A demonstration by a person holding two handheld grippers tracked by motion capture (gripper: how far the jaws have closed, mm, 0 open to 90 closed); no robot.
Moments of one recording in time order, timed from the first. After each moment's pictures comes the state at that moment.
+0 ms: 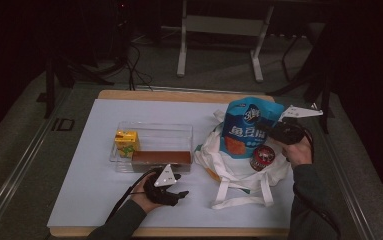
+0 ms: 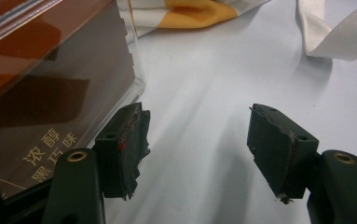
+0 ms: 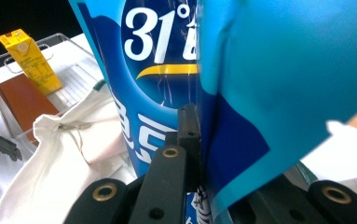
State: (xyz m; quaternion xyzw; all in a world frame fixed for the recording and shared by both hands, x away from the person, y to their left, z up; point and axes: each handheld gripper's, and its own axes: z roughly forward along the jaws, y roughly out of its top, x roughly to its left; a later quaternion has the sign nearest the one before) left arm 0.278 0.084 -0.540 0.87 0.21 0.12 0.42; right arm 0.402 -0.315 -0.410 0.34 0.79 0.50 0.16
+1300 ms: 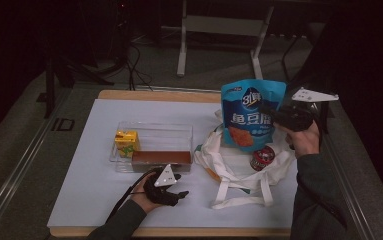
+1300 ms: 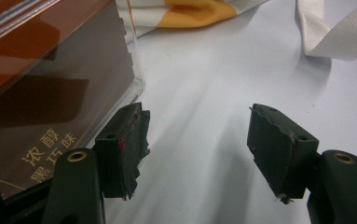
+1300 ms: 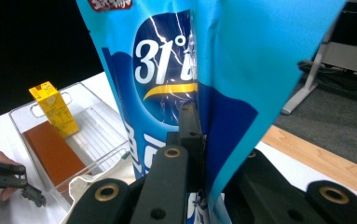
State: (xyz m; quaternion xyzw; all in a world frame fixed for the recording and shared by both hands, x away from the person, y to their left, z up) left arm 0.278 0.084 -0.540 0.87 0.21 0.11 0.42; right arm 0.393 -0.303 -0.343 0.32 0.76 0.53 0.18
